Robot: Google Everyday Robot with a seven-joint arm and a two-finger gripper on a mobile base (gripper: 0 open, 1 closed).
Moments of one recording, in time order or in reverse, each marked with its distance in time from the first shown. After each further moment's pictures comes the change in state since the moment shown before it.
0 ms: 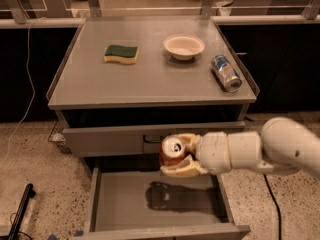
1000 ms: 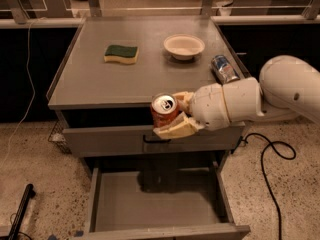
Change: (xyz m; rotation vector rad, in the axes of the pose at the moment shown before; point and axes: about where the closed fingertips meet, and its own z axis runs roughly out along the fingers) arm -0.096 -0.054 -0.014 -0.046 0.065 -0.031
